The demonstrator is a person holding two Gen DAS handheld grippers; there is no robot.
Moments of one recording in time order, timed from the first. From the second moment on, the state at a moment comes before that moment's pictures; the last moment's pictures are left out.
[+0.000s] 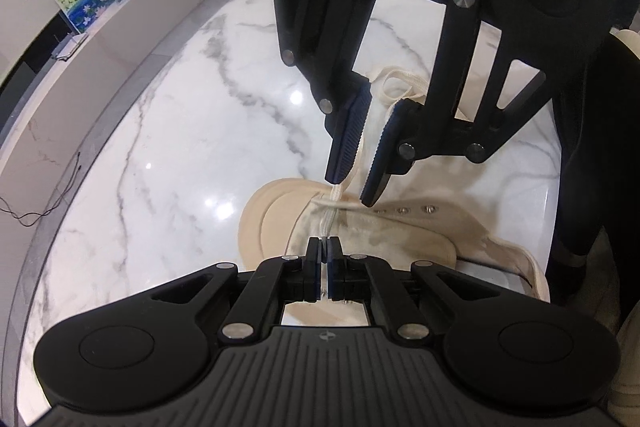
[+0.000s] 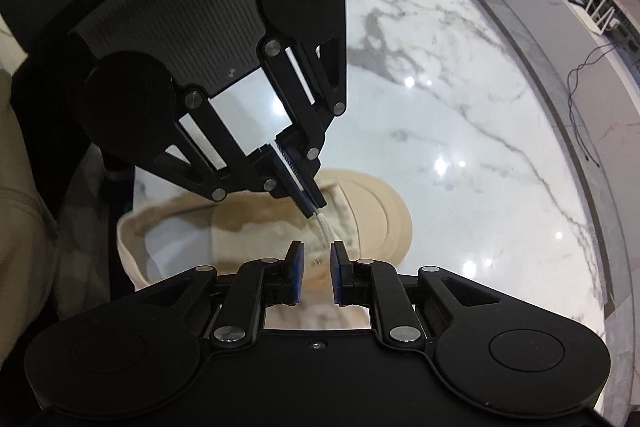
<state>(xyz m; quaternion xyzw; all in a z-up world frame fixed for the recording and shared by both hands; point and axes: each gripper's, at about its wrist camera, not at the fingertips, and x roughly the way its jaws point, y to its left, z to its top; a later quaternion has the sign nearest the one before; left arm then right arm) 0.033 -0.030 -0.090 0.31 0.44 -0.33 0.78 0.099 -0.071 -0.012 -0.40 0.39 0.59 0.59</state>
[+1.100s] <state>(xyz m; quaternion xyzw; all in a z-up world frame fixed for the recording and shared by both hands) 0.020 -0.005 -0.070 0.26 0.45 -0.31 0.79 0.094 -0.043 -0.031 -0.44 0.40 0.57 0.57</state>
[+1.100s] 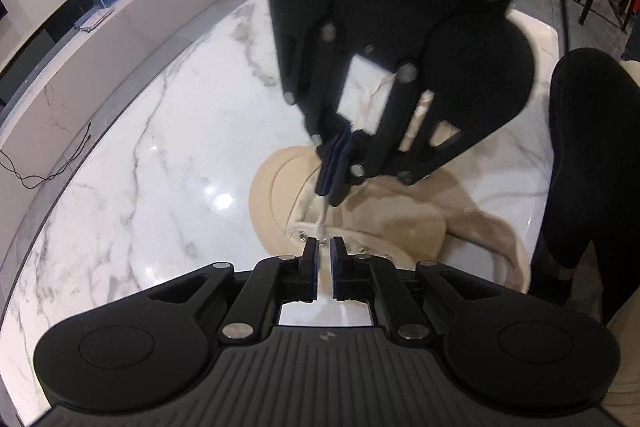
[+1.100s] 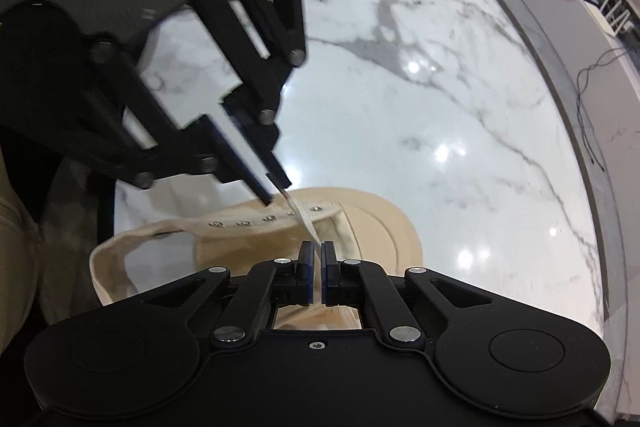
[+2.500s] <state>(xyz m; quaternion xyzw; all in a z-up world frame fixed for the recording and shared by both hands) 0.023 -0.007 -0.066 0.26 0.47 -0.29 0.79 0.104 -0.044 -0.039 -0.47 0.39 0.58 0.54</state>
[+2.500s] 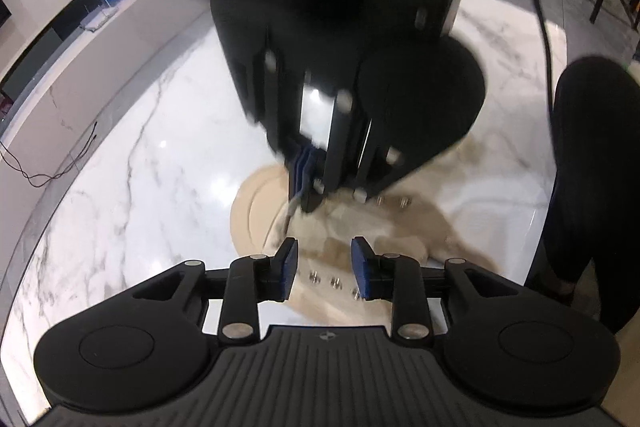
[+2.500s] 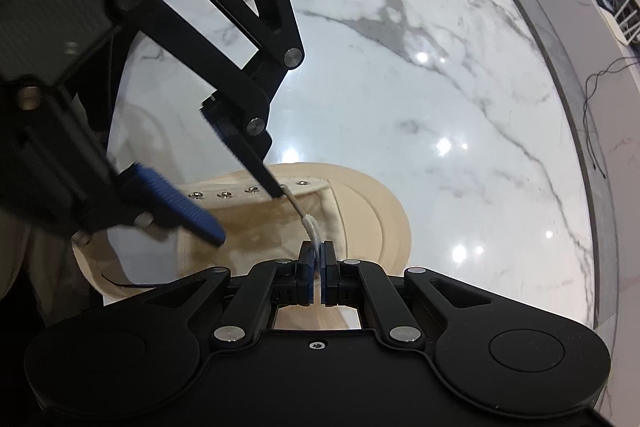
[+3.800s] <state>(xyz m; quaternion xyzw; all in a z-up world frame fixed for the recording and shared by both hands) 0.028 0.022 -0.069 0.21 0.50 -0.29 0.79 0.092 -0.022 -0.057 -0.47 0.38 0.61 0.52</state>
